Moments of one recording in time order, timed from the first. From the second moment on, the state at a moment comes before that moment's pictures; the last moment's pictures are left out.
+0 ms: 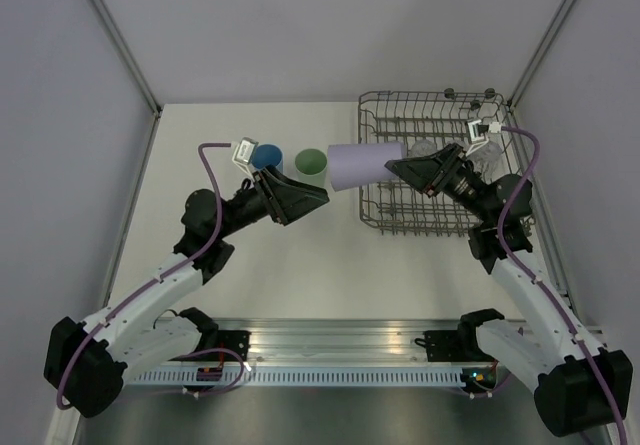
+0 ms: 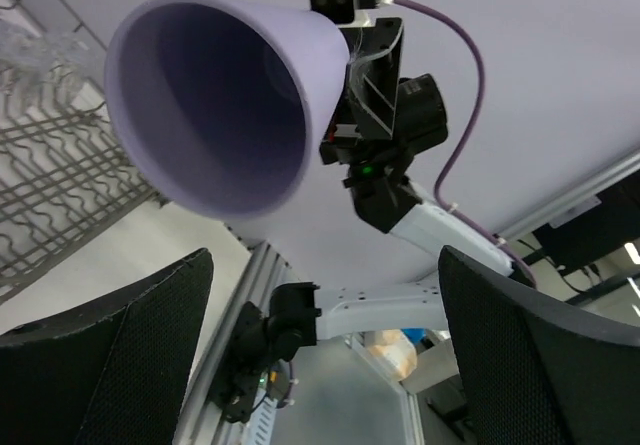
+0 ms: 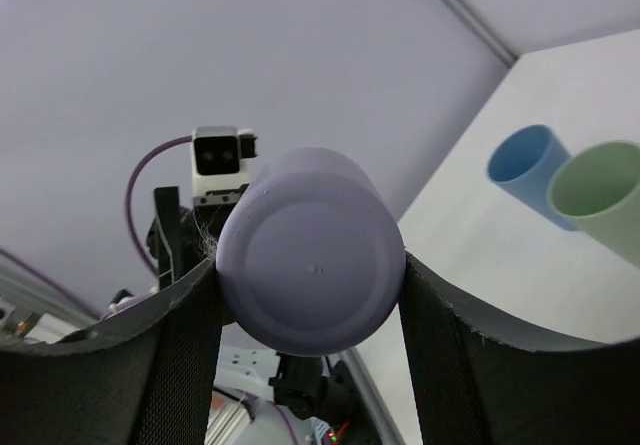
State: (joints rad) left arm -0.59 0.95 0.65 0.60 0.55 -1.06; right arm 0.18 0.91 0.70 0.52 -0.70 1.11
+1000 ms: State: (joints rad) left arm -0.60 0.94 0.71 0.62 0.57 -1.00; right arm 0.38 0.97 0.62 0.74 -0.65 1.20
